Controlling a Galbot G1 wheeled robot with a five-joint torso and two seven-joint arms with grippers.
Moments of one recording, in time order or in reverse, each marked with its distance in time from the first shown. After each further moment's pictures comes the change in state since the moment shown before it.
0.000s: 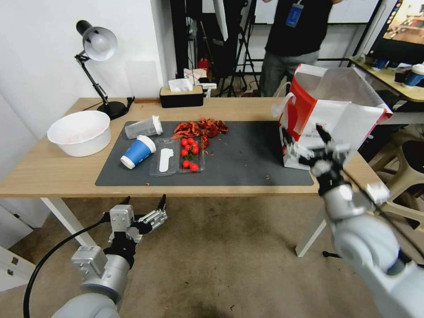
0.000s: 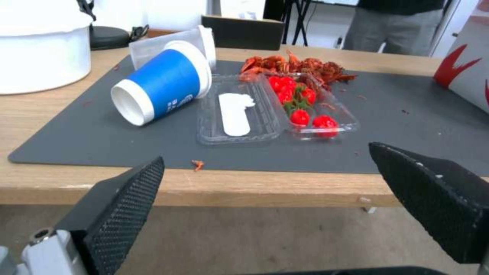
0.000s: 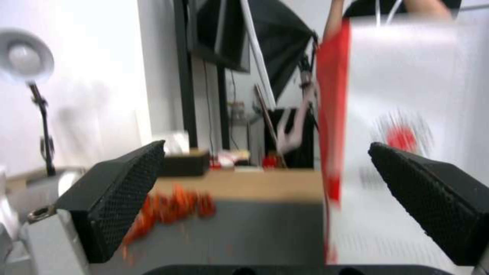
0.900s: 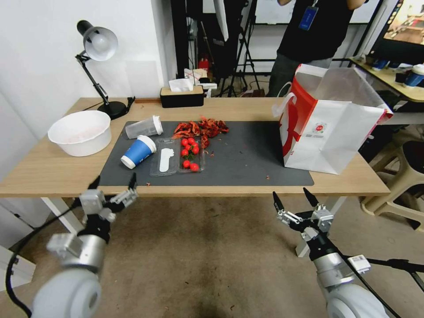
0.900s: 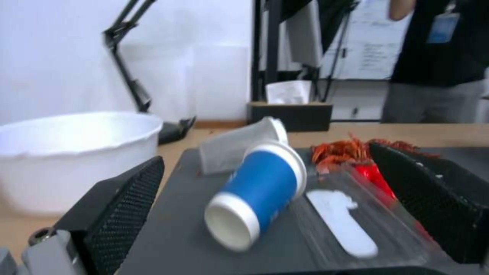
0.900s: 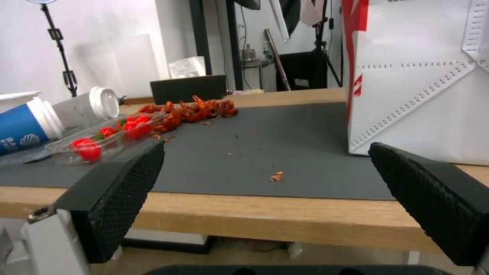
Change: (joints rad) left arm -0.273 0.281 -0.173 0.356 -0.242 -0.334 0.087; right arm -0.190 0.079 -0.064 -0.098 -0.076 0.117 -0.090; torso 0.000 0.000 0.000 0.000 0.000
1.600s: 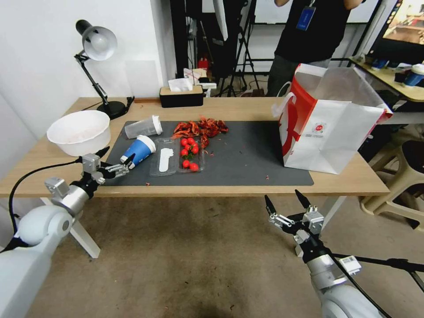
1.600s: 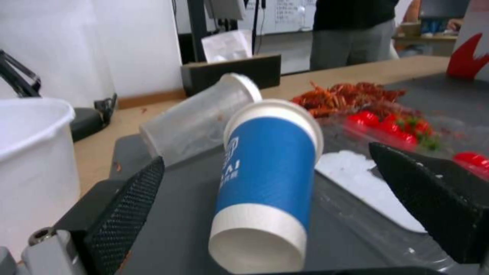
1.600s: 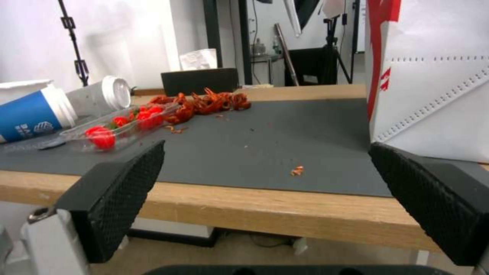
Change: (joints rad) left arm -0.356 0.313 0.143 0.442 -0.166 0.057 0.356; right arm 0.025 -0.002 -0.038 -0.003 -0.036 -0.022 0.008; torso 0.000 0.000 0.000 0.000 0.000
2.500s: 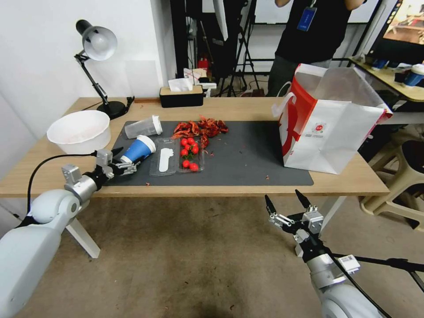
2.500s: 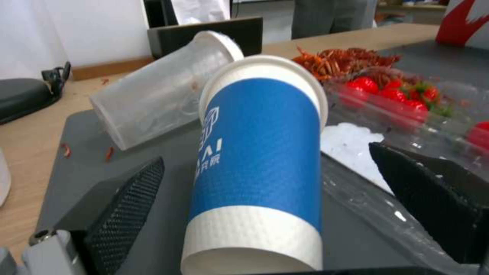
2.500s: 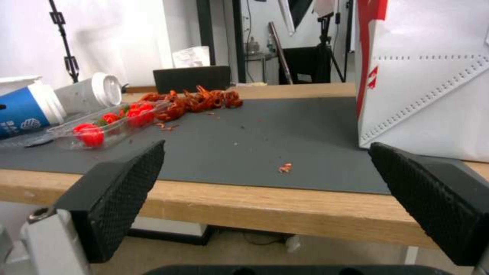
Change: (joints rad) left arm -0.173 0.016 0.140 0.139 0.017 0.072 0.071; right arm -0.005 0.003 0.015 -0.003 -0.005 -0.006 0.009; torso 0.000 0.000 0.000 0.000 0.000
